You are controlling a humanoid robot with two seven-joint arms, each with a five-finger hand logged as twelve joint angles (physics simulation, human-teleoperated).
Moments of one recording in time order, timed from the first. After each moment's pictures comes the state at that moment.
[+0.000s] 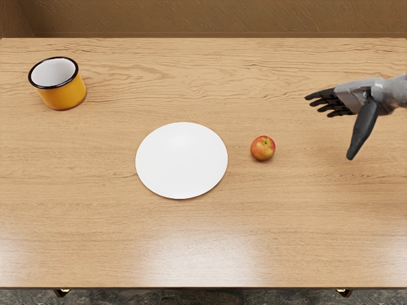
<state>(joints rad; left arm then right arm) -0.08 0.00 0.17 -0.17 -0.09 -0.06 0.22 1.20 -0.90 0.31 1.24 -0.47 0.61 -0.46</state>
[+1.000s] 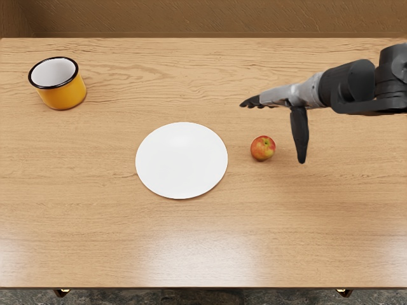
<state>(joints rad) -0.08 0.00 0.17 -0.17 -0.09 -0.06 0.22 1.29 -0.65 0.33 1.50 -0.89 0.53 -0.61</state>
